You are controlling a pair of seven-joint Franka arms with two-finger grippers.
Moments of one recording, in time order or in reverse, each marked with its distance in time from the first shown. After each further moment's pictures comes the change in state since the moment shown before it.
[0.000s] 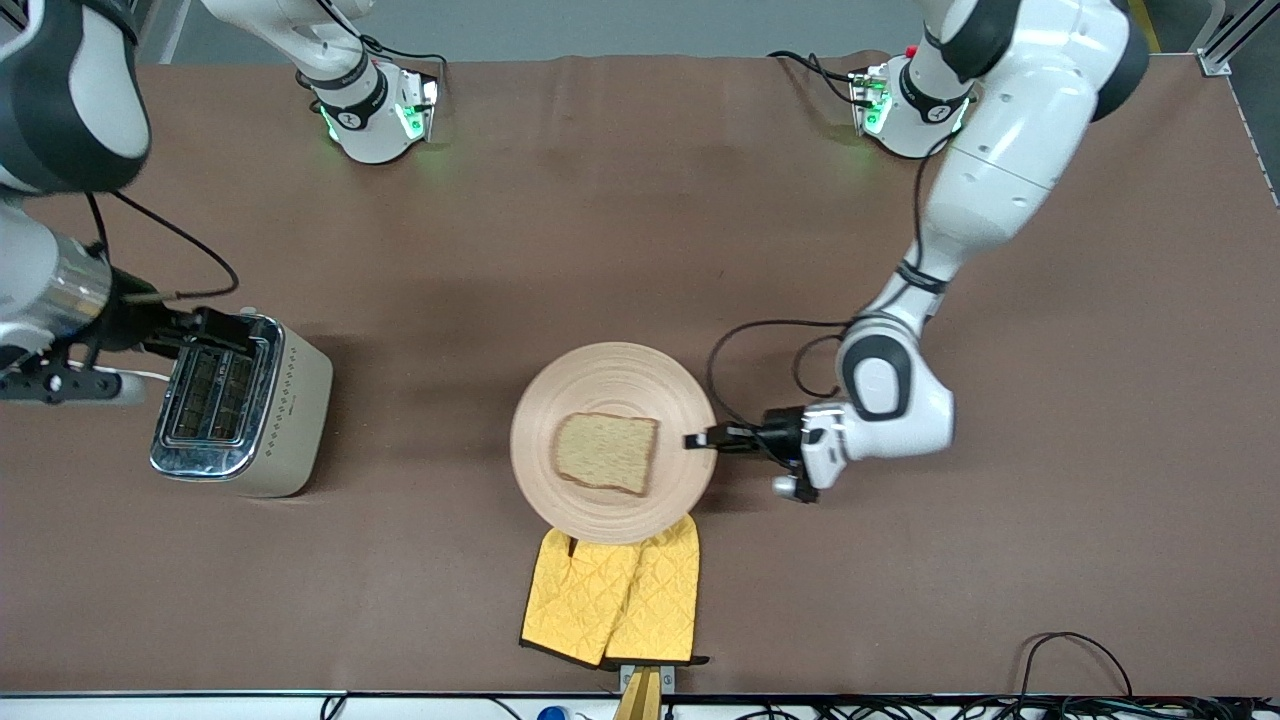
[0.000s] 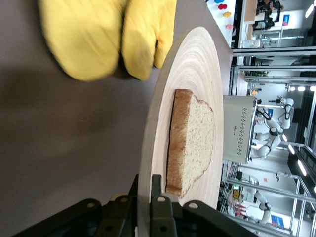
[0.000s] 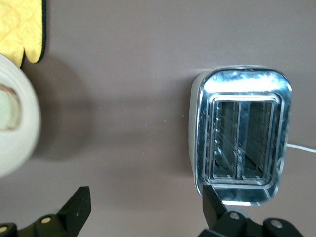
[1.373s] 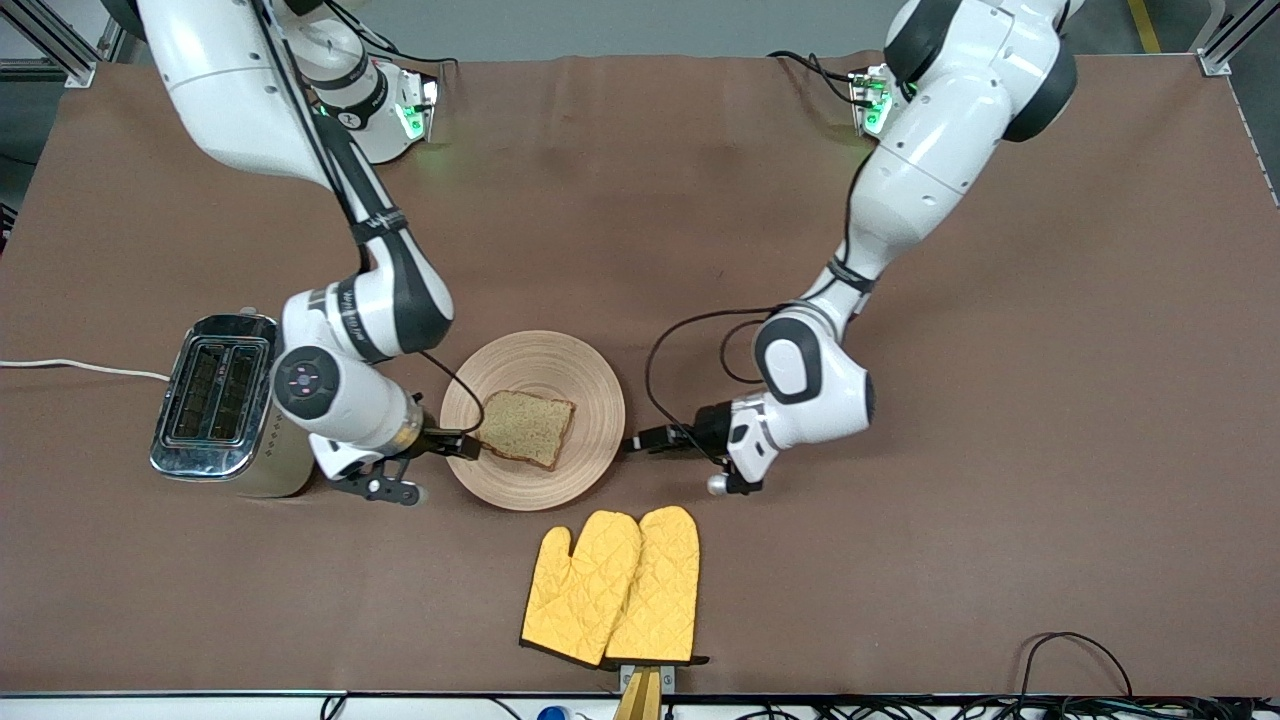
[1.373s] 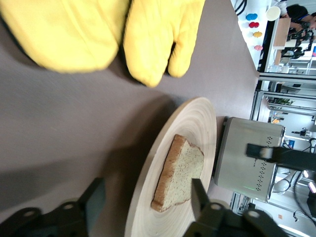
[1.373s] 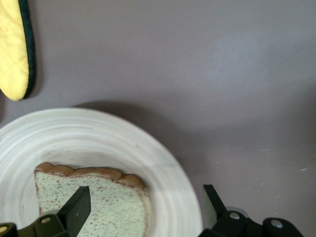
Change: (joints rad) left arm -0.079 0.075 0.014 0.121 0.092 0.134 -0.224; right arm 0.284 0.412 -0.001 -0.047 0.003 0.508 0.417
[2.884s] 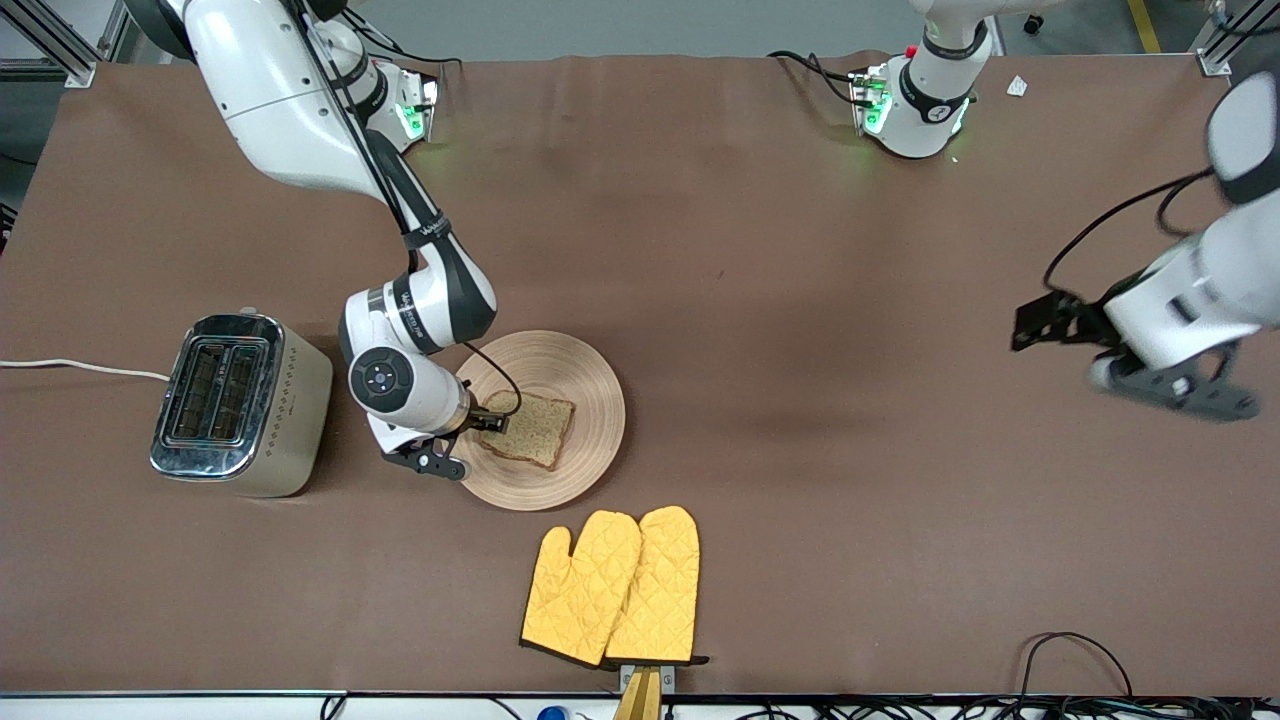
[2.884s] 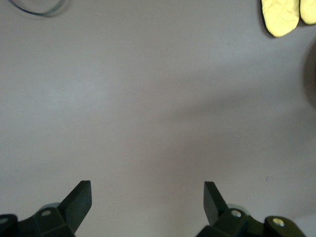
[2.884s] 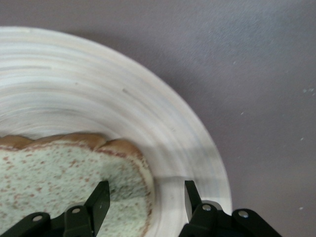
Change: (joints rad) left arm 0.448 -0.741 0.001 -0.037 1.237 -0.843 -0.221; right arm 0.063 0.027 -0.001 -0.096 0.001 0.024 0.120
